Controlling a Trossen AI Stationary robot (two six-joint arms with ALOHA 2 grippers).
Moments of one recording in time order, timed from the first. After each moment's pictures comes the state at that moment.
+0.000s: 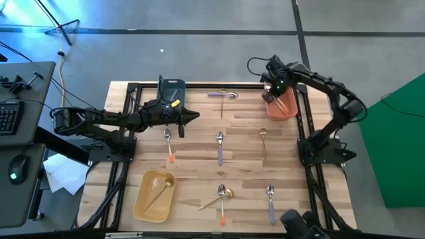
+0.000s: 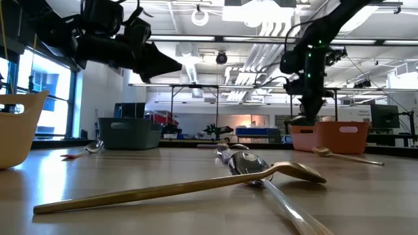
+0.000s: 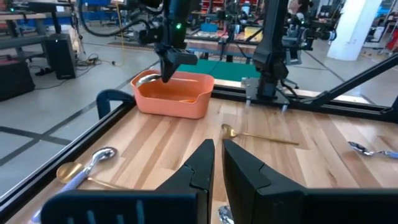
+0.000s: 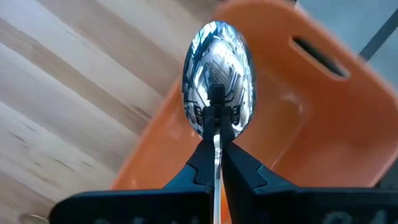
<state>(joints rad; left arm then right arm) 0.34 1.27 0.40 0.76 0.14 -0.04 -0.96 1.61 1.16 -0.93 0.07 -0.09</state>
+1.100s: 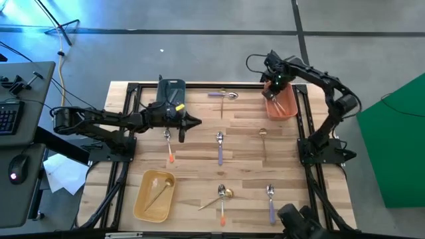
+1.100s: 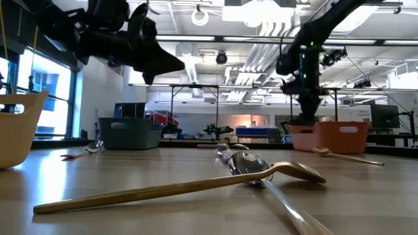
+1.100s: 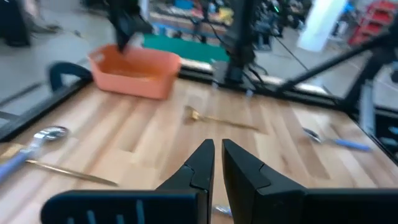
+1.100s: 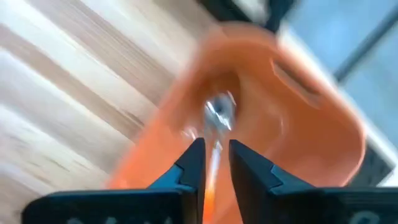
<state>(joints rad) 0.26 1.27 0.46 0.61 0.20 -0.13 -0.96 1.66 1.29 -1.01 0.09 -0.15</state>
